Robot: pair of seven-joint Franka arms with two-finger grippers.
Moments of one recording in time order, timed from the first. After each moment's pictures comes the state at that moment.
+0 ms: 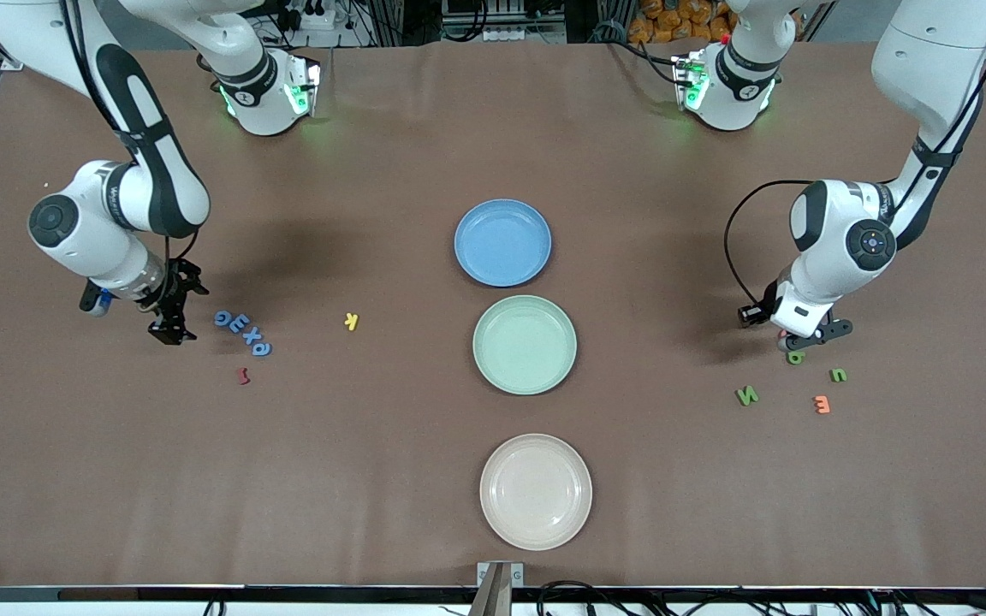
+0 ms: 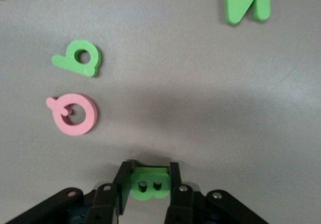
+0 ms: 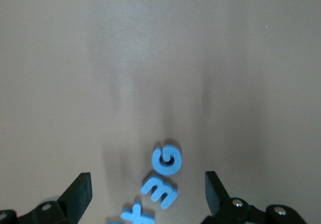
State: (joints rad) left arm 0.20 0.39 -0.22 -2.29 0.11 2.67 -0.40; right arm 0.13 0.25 -0.21 -2.35 0.14 2.64 1.45
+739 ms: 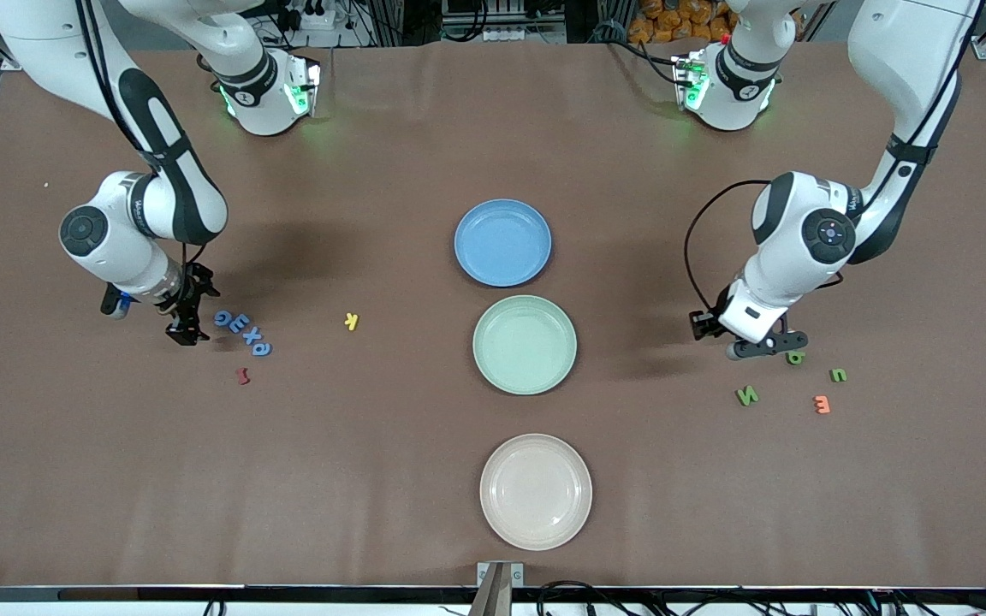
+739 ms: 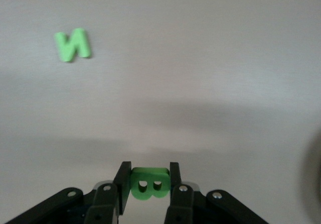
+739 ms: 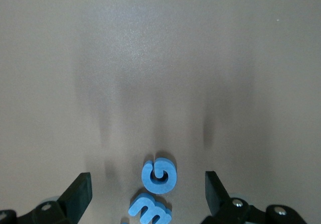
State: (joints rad) left arm 0.19 0.36 -0.44 -2.16 0.11 2.58 -0.47; right arm 0.14 0.33 -0.21 -2.36 0.14 2.72 1.45
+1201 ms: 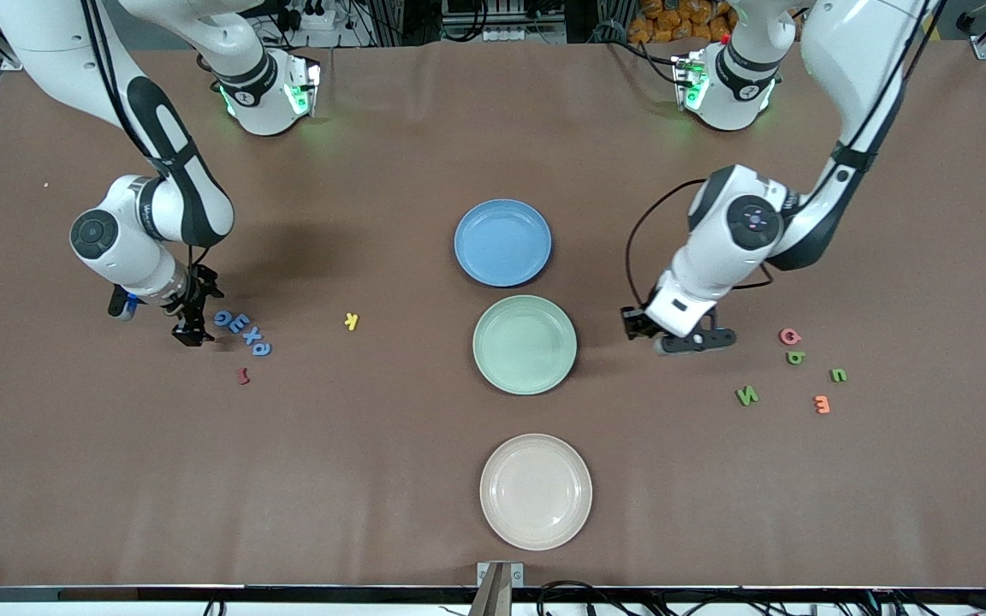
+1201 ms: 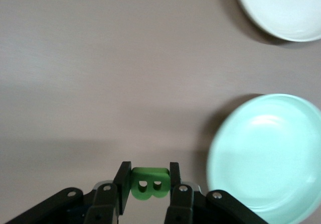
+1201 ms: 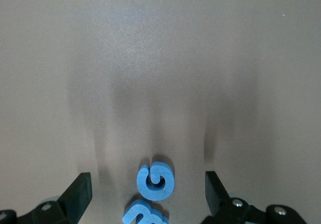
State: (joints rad) left arm 0.03 0.42 -0.48 -2.03 0.11 2.57 -0.66; right arm 0.15 0.35 -0.21 -2.37 0.14 2.74 1.45
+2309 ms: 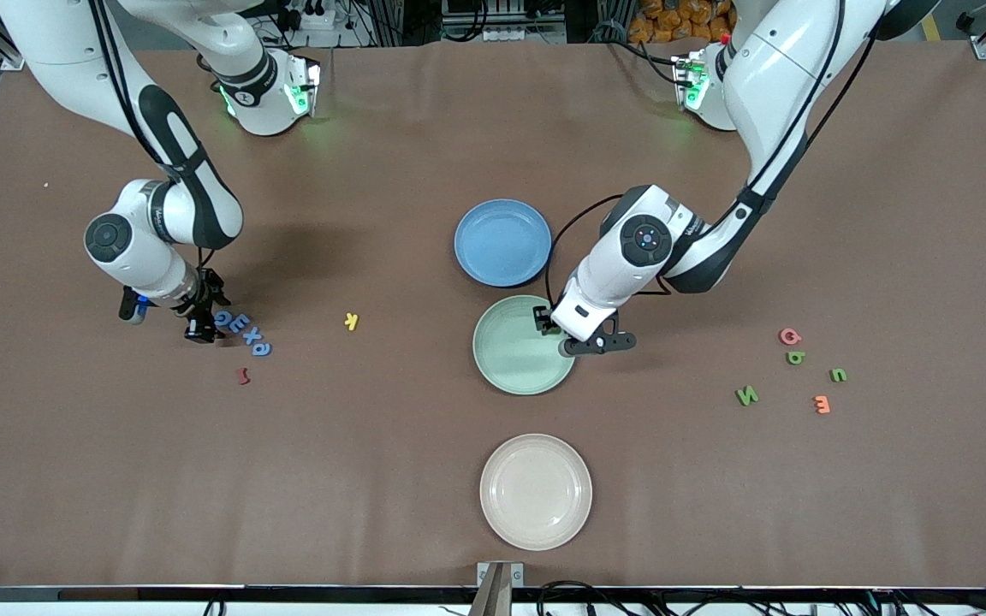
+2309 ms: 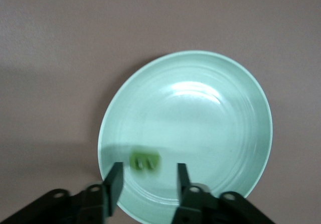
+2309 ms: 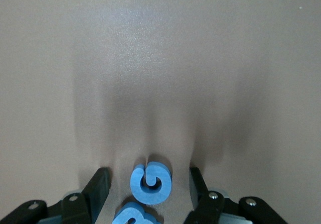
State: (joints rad) left arm -0.18 0.63 -0.46 -1.82 0.12 2.57 -0.80; right arm 0.17 0.39 -0.20 -2.37 0.13 2.78 1.42
